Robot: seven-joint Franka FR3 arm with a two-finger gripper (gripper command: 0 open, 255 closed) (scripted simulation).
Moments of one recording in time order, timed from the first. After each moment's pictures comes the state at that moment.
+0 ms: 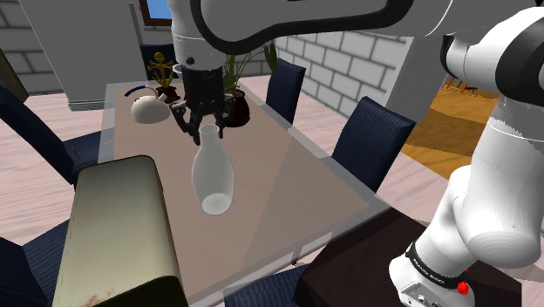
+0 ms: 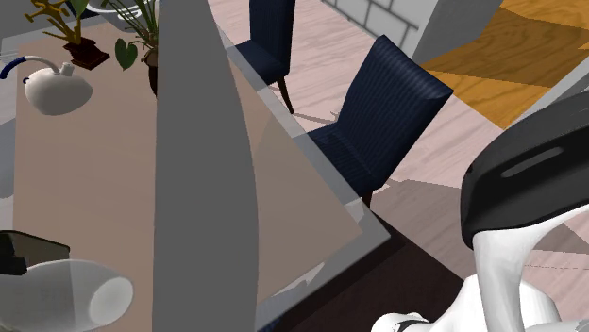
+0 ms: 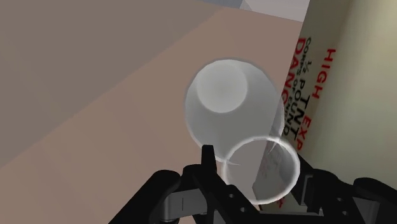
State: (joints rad) arm 0.31 0.20 0.32 -1.52 -0.10 1.75 0.77
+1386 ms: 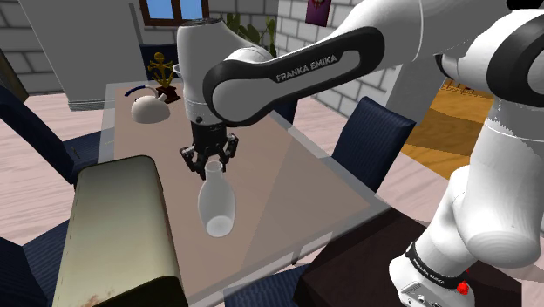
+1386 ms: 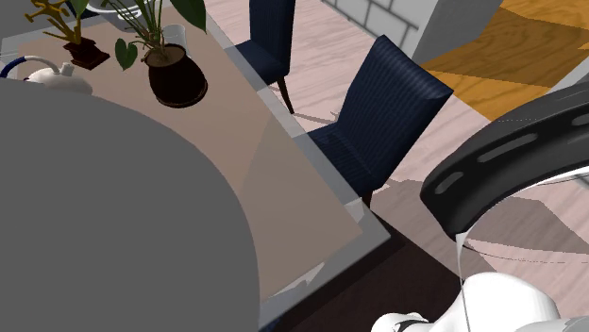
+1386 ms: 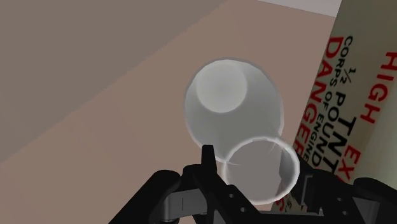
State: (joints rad) arm 0.31 0.22 0.31 -1.78 -0.11 2.02 0.78
